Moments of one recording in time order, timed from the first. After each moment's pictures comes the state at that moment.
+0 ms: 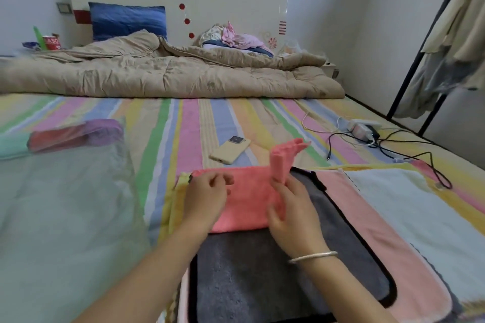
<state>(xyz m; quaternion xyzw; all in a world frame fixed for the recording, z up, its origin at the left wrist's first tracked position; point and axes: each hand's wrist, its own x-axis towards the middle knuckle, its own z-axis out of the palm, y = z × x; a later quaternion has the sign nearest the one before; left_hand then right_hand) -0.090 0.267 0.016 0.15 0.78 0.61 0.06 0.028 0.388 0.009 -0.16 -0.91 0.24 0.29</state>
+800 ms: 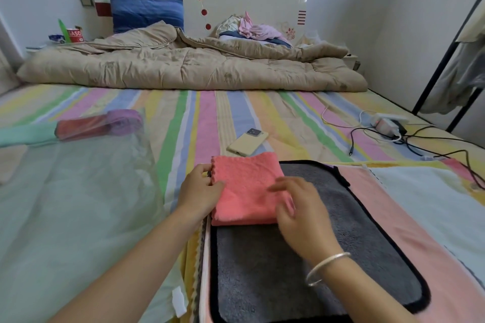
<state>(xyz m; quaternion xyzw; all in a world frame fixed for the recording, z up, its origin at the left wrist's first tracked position) -0.123 0.226 0.001 0.10 0.82 0.55 0.10 0.019 0.372 0.003 -0.12 -0.90 0.31 0.28</state>
